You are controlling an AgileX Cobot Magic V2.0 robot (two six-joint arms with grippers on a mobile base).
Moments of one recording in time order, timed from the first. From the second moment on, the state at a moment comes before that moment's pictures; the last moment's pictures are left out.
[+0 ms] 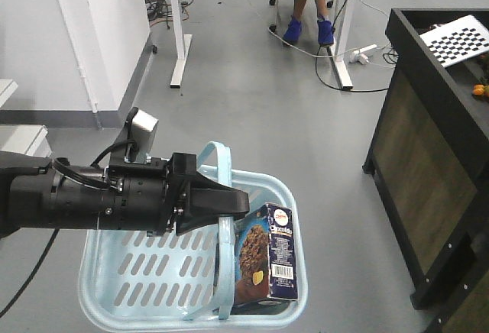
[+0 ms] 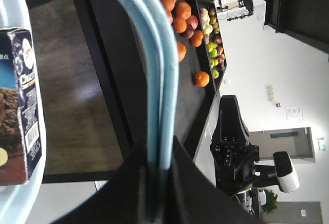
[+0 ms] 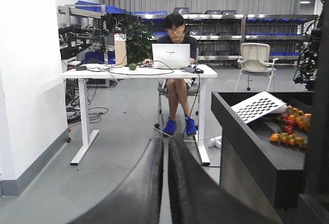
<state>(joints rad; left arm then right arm) -0.35 1.50 -0.83 -1.66 0.98 0.79 -0.05 -0.01 0.03 -0.12 -0.04 0.12</state>
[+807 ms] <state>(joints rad) -0.35 1.50 -0.83 -1.66 0.98 0.79 -0.05 -0.01 0.03 -0.12 -0.04 0.12</state>
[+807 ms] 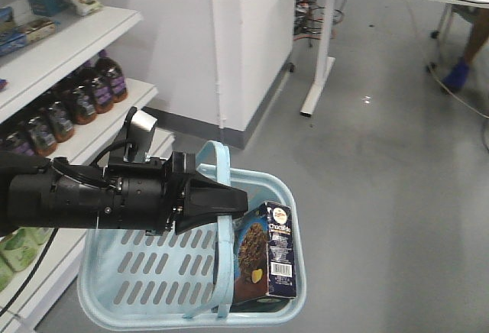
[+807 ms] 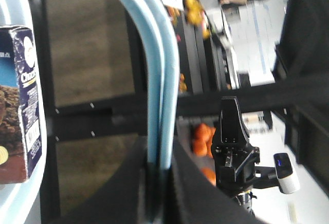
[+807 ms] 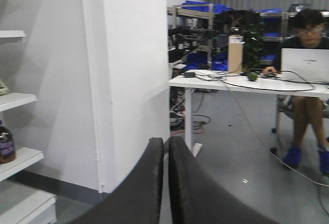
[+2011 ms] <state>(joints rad) -0.35 1.50 -0.83 -1.66 0.98 0.79 -0.05 -0.01 0.03 -0.12 -0.04 0.12</state>
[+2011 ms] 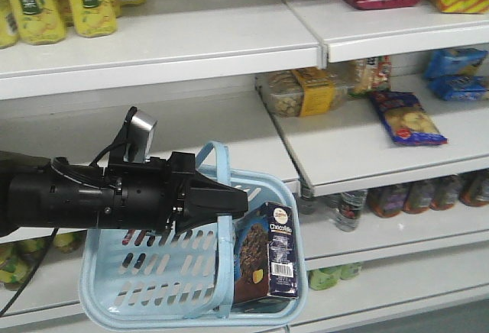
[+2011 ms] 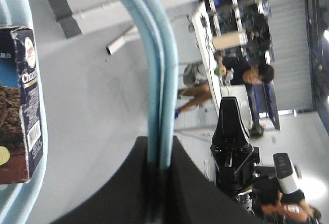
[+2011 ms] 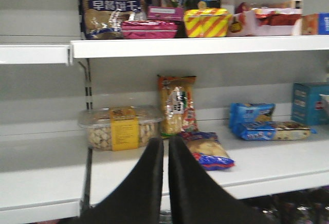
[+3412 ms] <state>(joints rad) -0.35 1.50 -0.83 -1.66 0.98 0.79 -0.05 -0.01 0.03 -0.12 -0.04 0.12</state>
